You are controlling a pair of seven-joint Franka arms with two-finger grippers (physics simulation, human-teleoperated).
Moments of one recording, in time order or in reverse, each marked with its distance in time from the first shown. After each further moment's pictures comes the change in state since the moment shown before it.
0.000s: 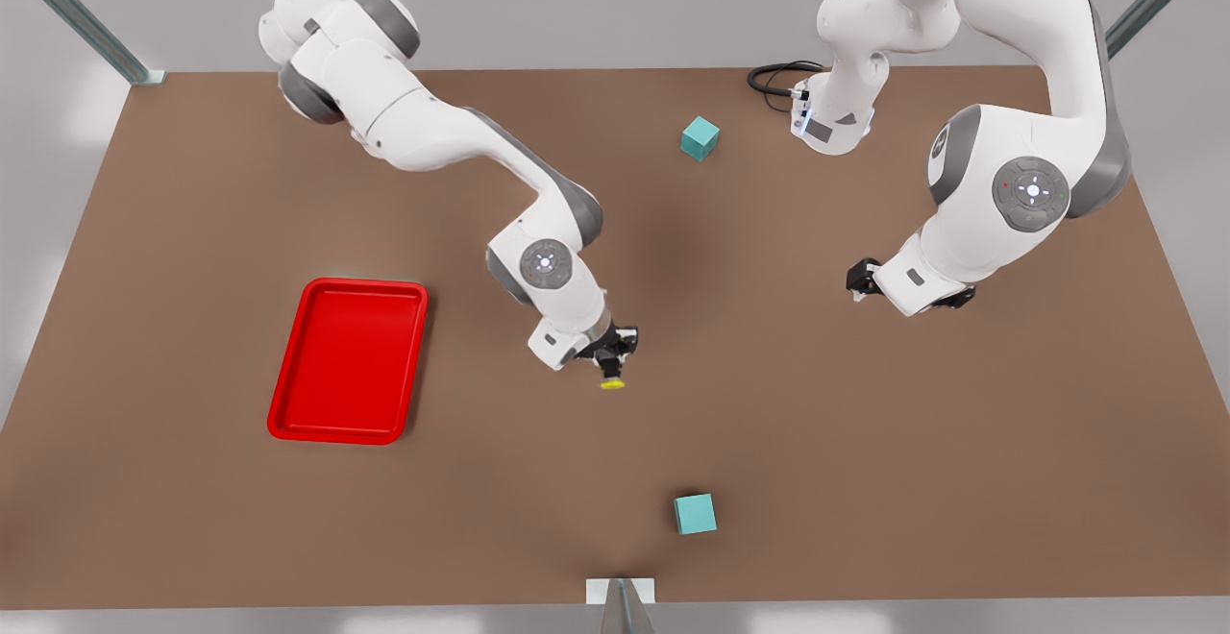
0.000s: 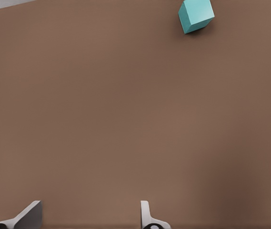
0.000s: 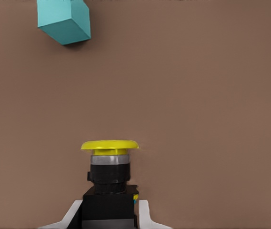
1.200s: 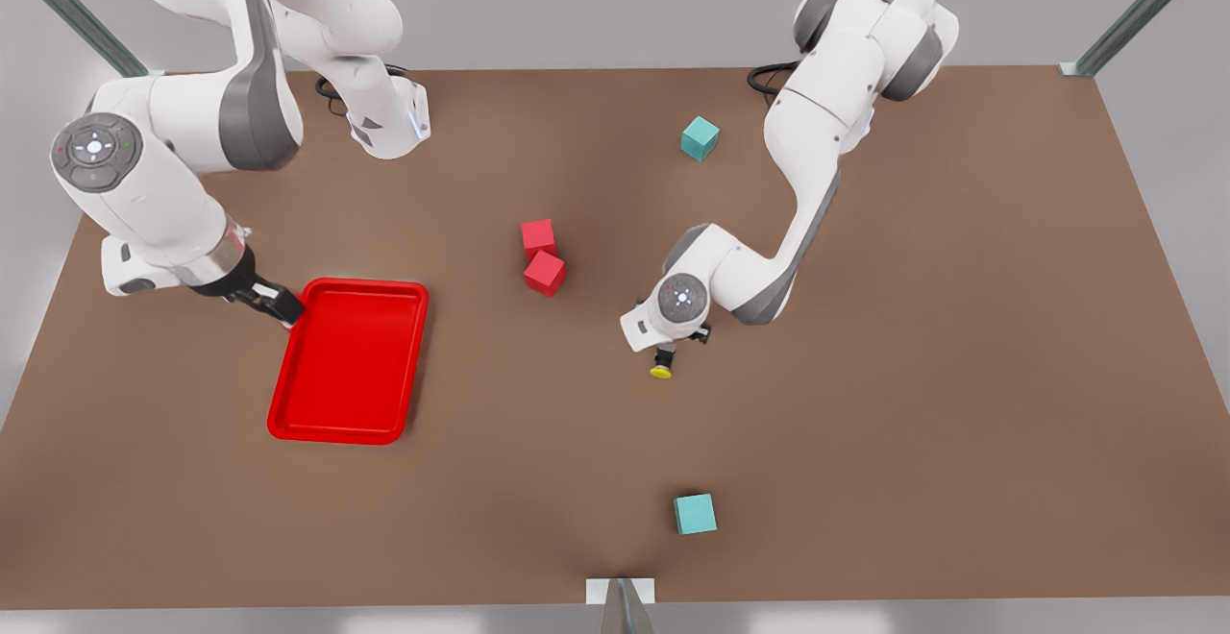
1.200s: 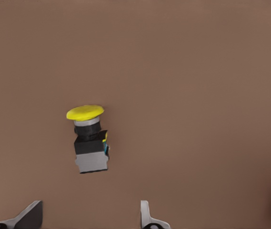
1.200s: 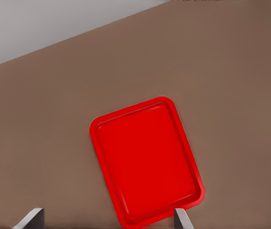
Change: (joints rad) left arm -0.437 0.543 0.002 0.058 -0.051 0.403 -0.259; right arm -0.441 -0.640 -0.204 -0.195 0.041 -0.606 -0.219
